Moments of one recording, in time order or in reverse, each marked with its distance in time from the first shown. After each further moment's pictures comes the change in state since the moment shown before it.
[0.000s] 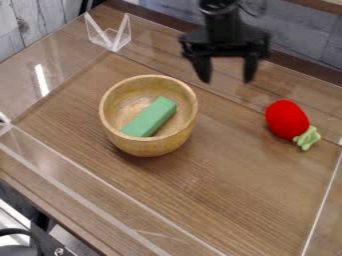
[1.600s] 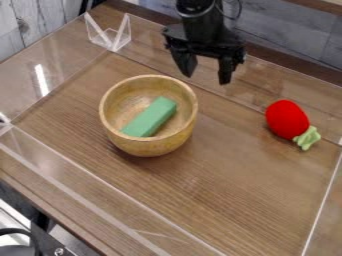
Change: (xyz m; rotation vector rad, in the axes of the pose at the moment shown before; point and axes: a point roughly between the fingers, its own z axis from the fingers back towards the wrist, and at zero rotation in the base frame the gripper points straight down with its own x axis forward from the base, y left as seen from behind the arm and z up) arm -0.002 0.010 -0.017 0.036 -0.022 -0.240
